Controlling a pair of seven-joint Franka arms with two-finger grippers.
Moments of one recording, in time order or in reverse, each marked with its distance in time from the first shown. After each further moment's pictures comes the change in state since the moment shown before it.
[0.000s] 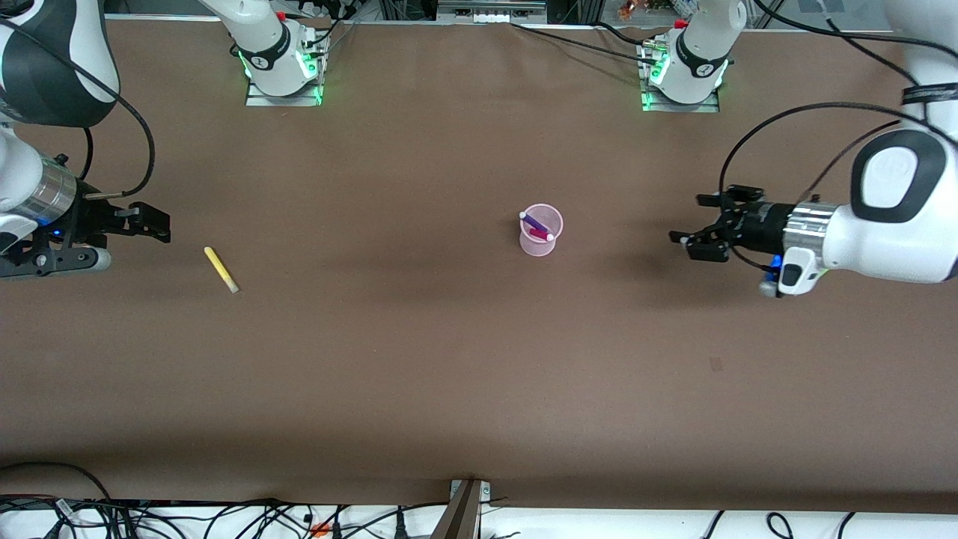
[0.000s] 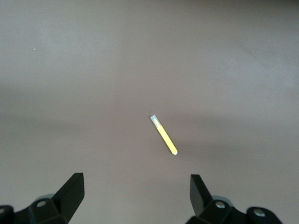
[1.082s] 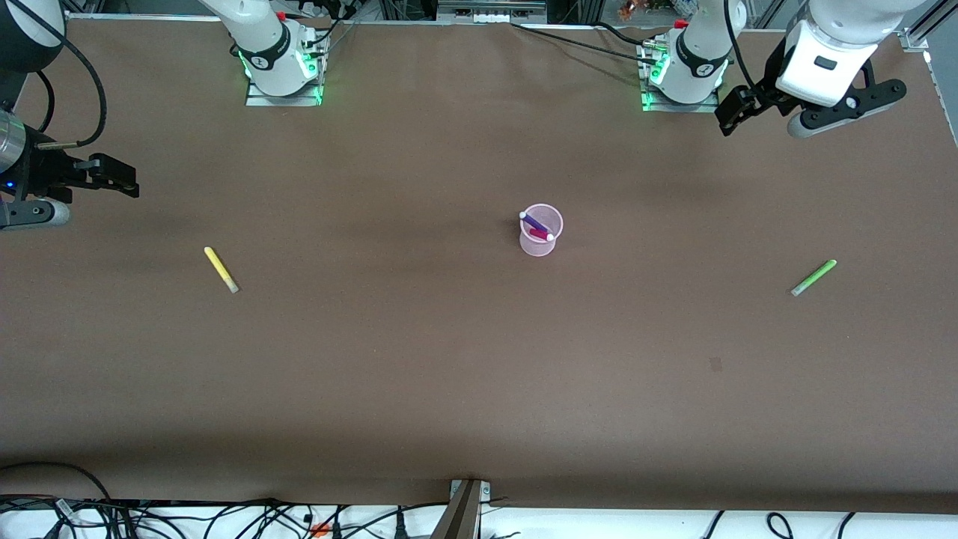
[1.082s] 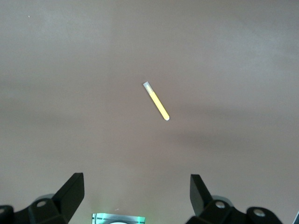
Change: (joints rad) left arm 0.000 -0.625 -0.127 -0.315 0.362 0.099 0.276; right arm -0.002 -0.087 -0.050 0.013 0.000 -0.181 -0.049
